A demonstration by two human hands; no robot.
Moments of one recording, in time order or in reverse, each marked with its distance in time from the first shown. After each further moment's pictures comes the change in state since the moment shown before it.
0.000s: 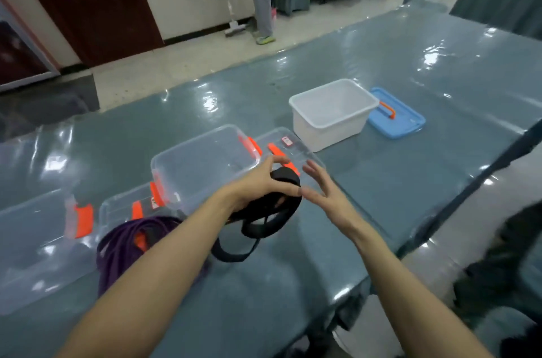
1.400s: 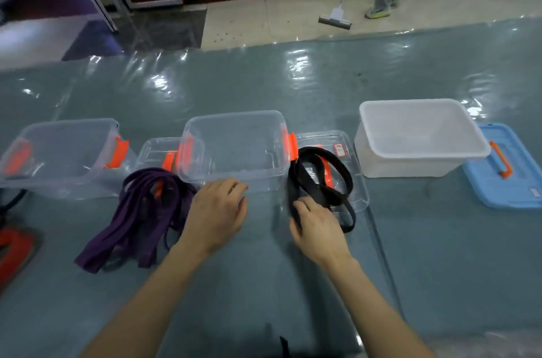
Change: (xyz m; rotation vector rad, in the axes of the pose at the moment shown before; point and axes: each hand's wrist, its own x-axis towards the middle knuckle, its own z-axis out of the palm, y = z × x) left_hand -0.019 -0.090 0.012 1.104 0.878 -0.011; right_hand 0.101 0.054 0.007 -1.153 -0.298 -0.405
